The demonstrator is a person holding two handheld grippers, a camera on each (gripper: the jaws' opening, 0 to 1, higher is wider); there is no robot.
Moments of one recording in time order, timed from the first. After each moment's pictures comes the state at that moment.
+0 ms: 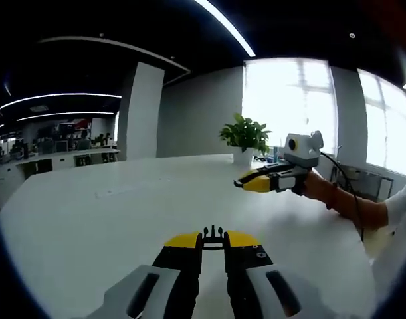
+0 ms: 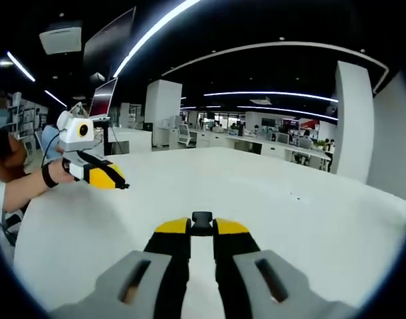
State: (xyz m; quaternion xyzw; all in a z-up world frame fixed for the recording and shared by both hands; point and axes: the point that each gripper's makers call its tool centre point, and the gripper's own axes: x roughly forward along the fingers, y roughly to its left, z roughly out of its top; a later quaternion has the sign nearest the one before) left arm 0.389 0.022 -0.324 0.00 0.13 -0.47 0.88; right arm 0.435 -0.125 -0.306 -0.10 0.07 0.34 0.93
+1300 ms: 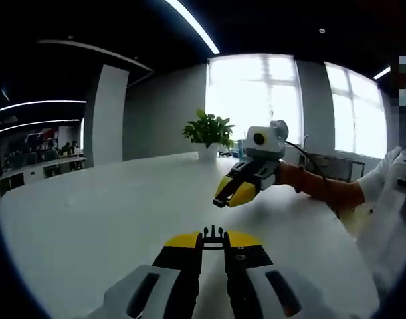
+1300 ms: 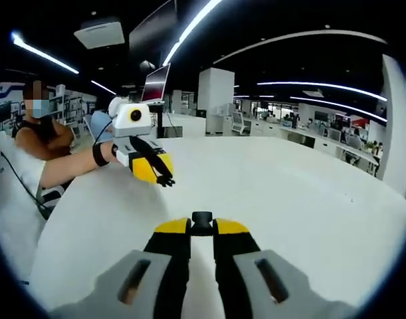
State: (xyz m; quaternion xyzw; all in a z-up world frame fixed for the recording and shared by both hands) left arm 0.368 0.010 -0.333 0.03 0.11 -0.57 0.81; right arm 0.385 -0.076 -0.334 -0.13 0.11 0.51 0.84
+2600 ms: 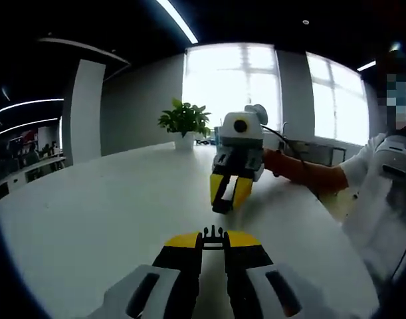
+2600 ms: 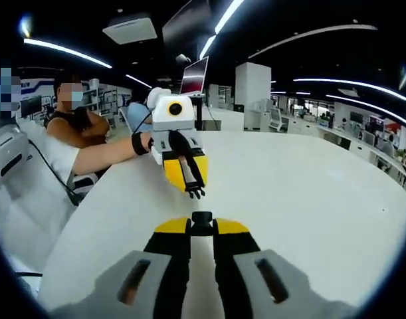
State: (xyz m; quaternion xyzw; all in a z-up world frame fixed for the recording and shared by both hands) left arm 0.343 -0.001 -0.349 0.07 0.13 -0.62 0.77; right arm 0.343 -0.053 -0.347 -0.14 0.13 0.61 0.77
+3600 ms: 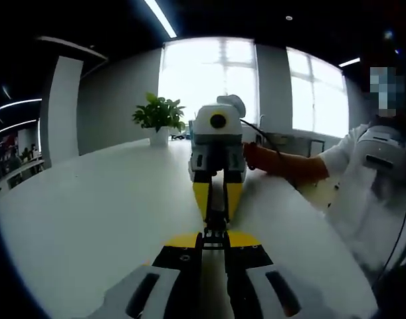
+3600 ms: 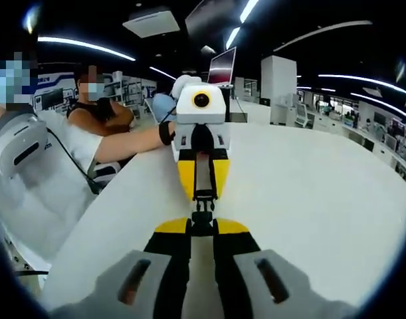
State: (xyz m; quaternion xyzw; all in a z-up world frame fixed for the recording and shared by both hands) left arm 0.308 -0.018 -0.360 0.09 0.14 -0.68 0.71; right arm 0.312 -0.037 -0.362 -0.16 0.14 0.67 0.71
